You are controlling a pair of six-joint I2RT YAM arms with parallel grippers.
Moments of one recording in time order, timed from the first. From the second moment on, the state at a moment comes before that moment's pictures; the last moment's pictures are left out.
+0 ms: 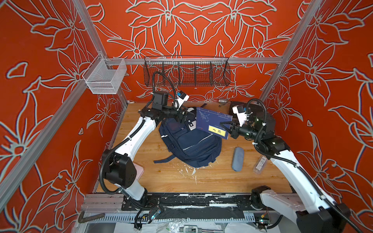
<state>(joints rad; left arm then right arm) -0.31 1.58 1.50 -0.46 0.67 0.20 0.24 0.97 0.98 -0.32 -0.57 0.21</state>
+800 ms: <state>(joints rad) -0.77 1.91 1.36 -0.50 -0.06 0.33 0.15 0.80 0.93 -0.65 -0.07 0.50</state>
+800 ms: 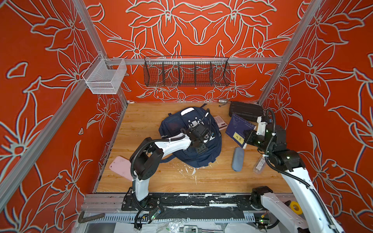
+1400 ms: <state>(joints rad) -0.64 1.68 1.53 -0.71 0.00 0.33 0.15 0.71 0.90 -0.73 -0.14 0.77</state>
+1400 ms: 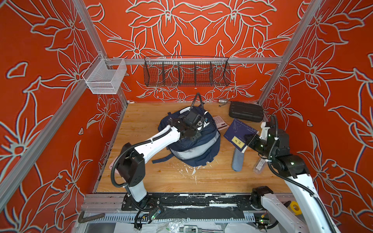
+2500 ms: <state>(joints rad) -0.52 1.71 1.73 -0.78 0.38 0.24 0.83 1.02 0.52 0.24 0.33 1.39</state>
